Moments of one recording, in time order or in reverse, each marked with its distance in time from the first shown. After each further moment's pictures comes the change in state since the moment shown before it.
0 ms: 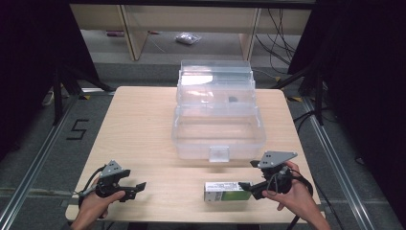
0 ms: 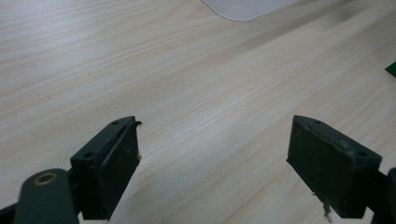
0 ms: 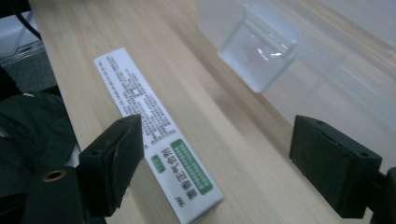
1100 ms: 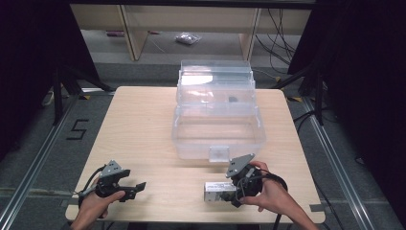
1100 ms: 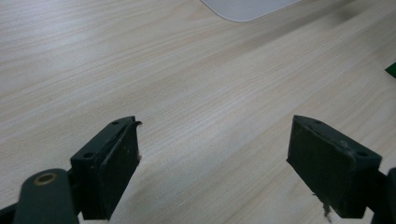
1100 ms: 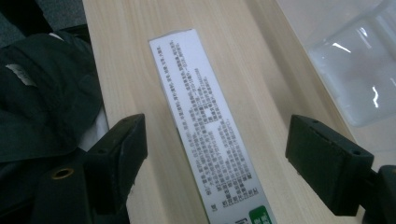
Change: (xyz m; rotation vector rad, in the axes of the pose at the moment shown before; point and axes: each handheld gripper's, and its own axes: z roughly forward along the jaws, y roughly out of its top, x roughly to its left) left arm 0.000 0.000 0.000 -0.003 -0.002 0.003; right arm 0.032 0.033 0.052 0.222 0.122 -0.198
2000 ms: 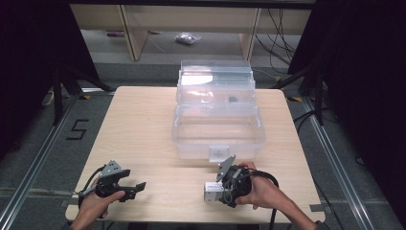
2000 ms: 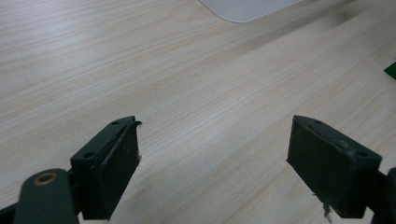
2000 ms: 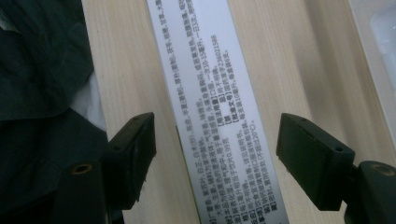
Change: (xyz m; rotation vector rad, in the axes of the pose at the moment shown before) left arm 0.000 0.000 -0.001 0.007 0.000 0.008; right arm -0.001 0.011 0.027 0.228 0.050 -0.056
